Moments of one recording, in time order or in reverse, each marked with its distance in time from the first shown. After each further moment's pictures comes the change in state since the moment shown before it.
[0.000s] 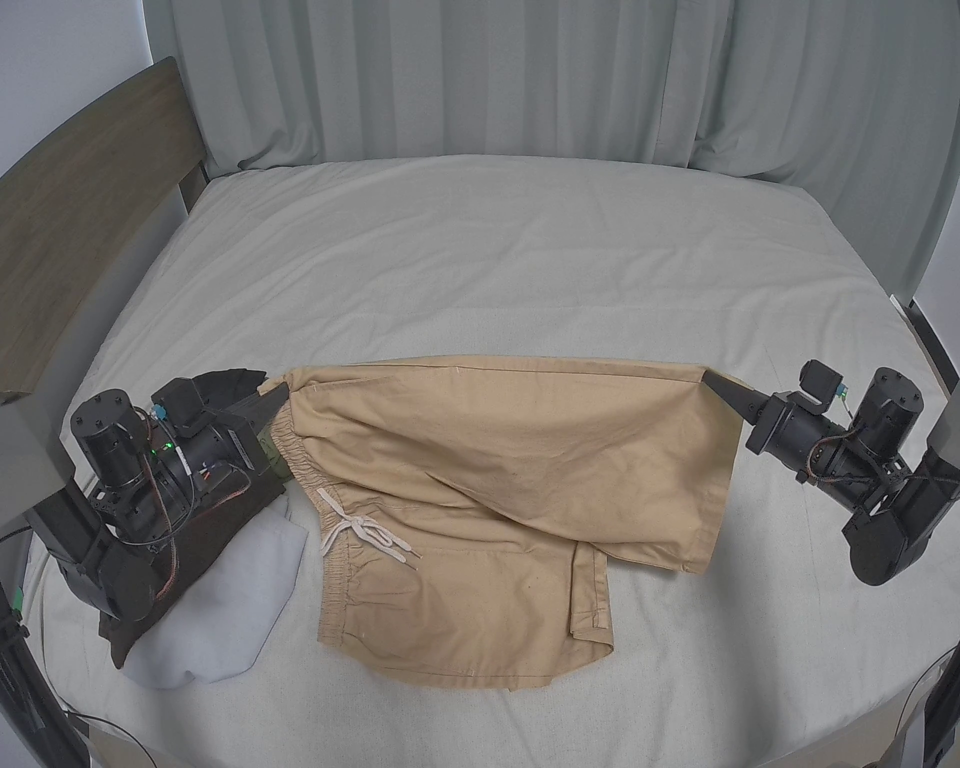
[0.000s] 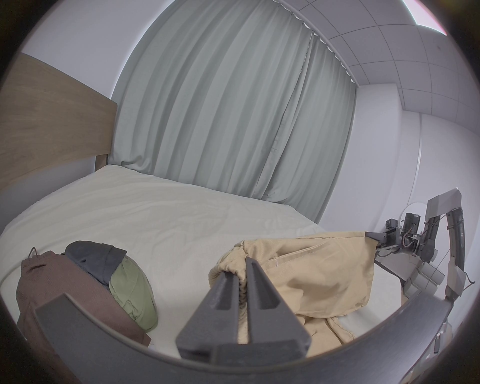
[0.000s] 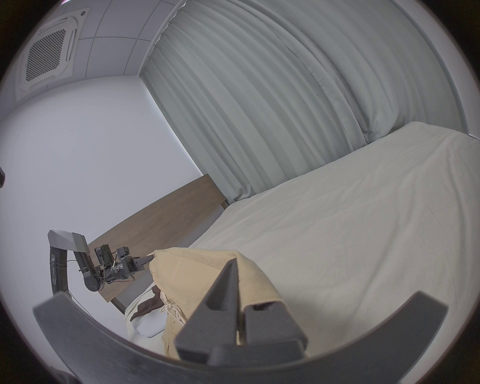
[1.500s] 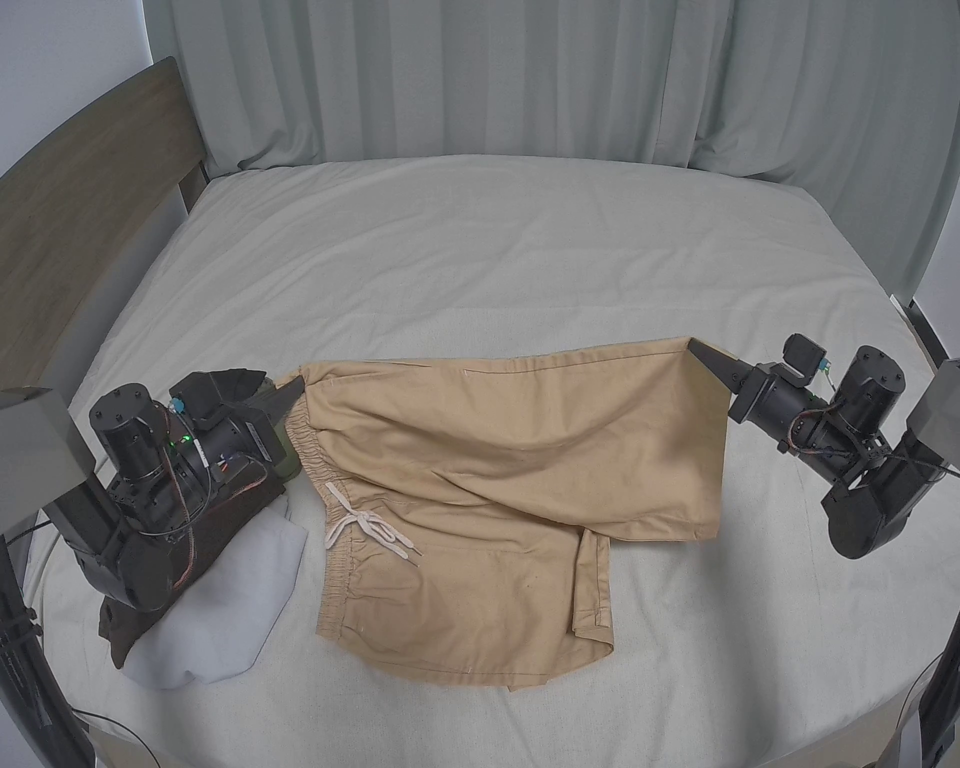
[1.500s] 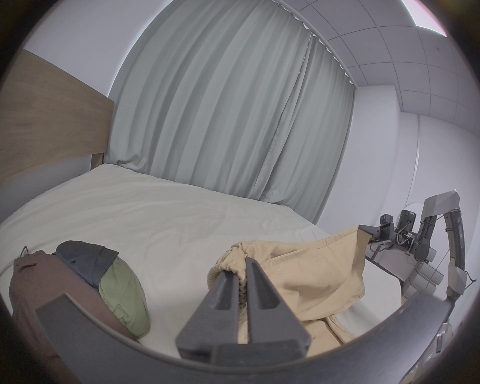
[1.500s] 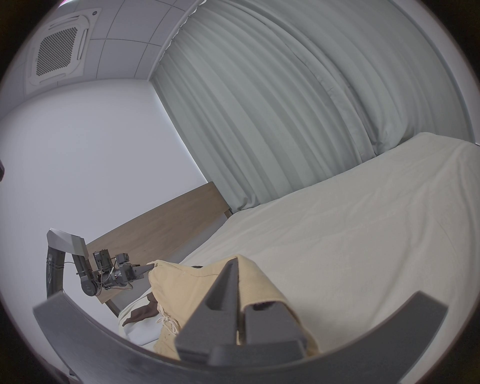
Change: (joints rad) left arm -0.030 0.056 -0.073 0.000 0.006 -0.007; right arm 0.014 0.077 -0.166 0.003 0.005 -0.003
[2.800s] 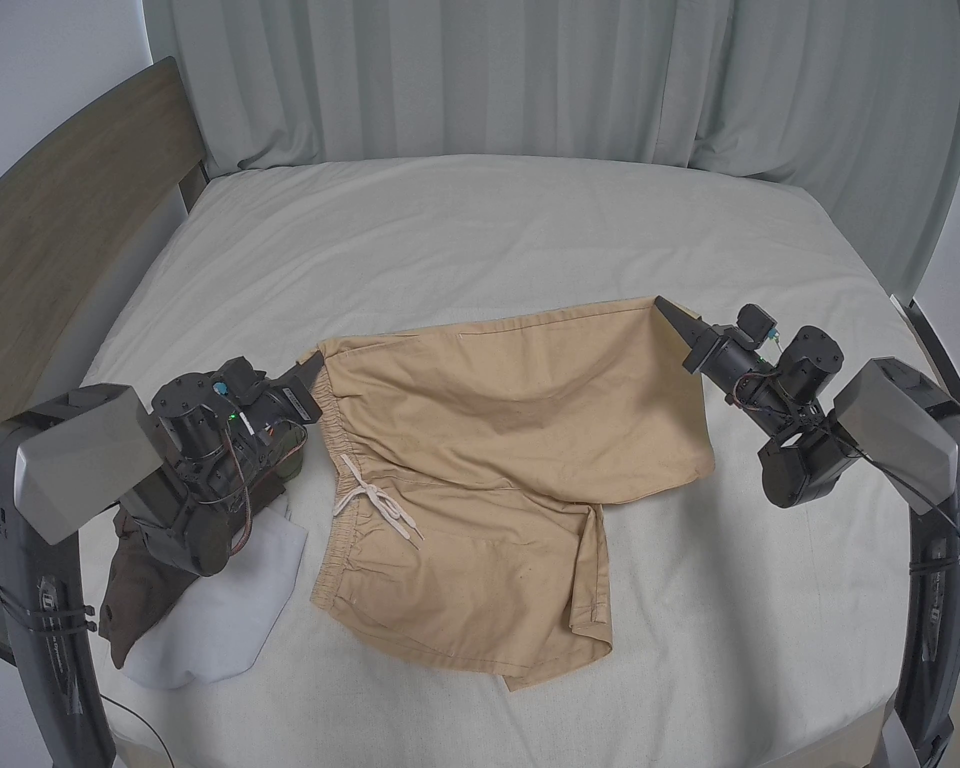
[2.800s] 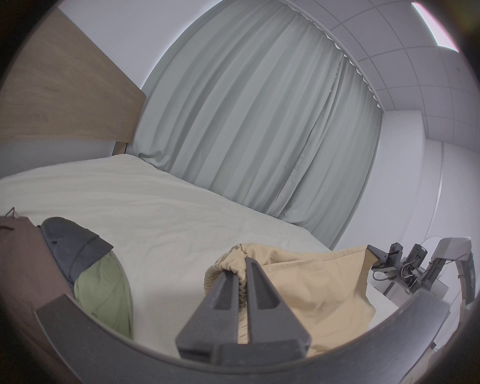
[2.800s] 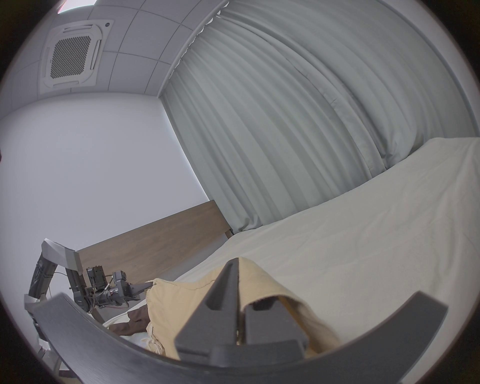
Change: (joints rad) left arm -0.029 0.243 -0.319 0.000 0.181 -0.167; right arm -0.011 0.325 -0.520 0.003 -0.010 0.072
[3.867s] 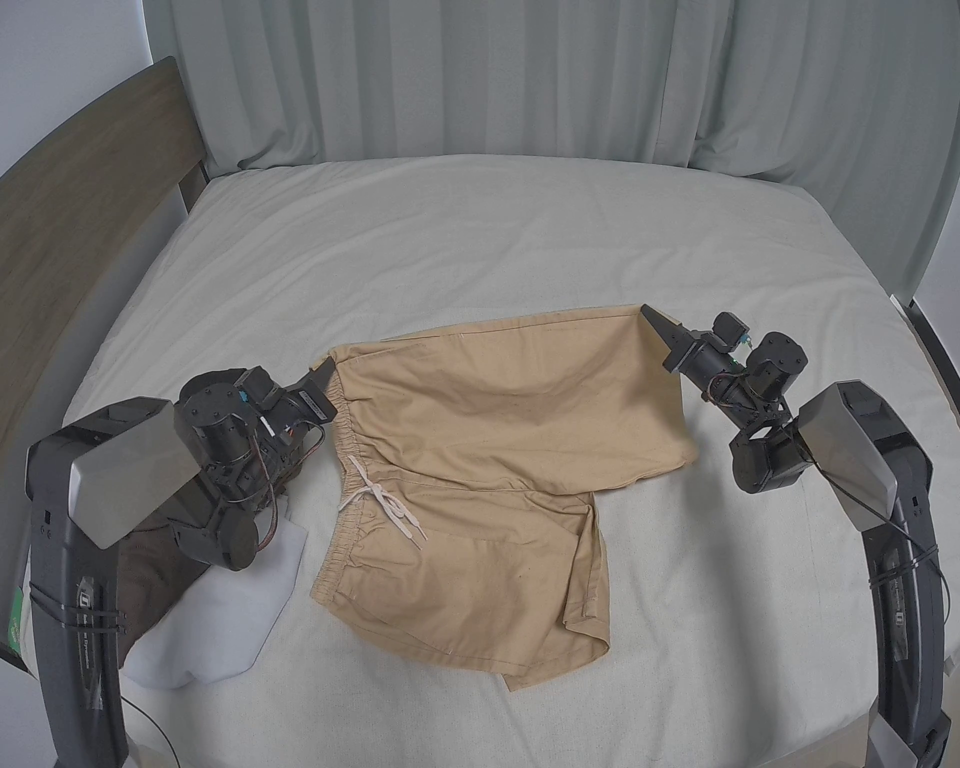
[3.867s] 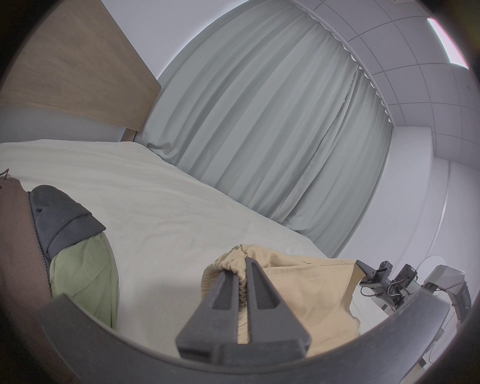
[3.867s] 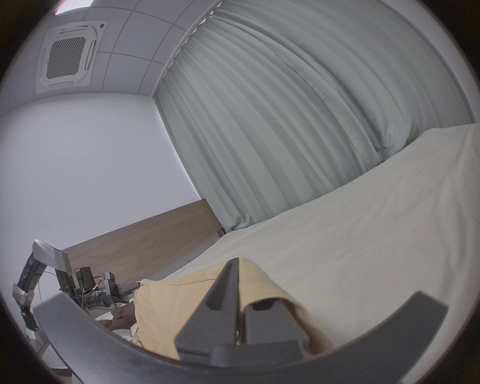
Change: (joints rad) left arm -0.007 0.156 -0.174 0.000 0.042 -0.095; right arm -0.027 0.248 -0.406 0.155 -0.003 0.018
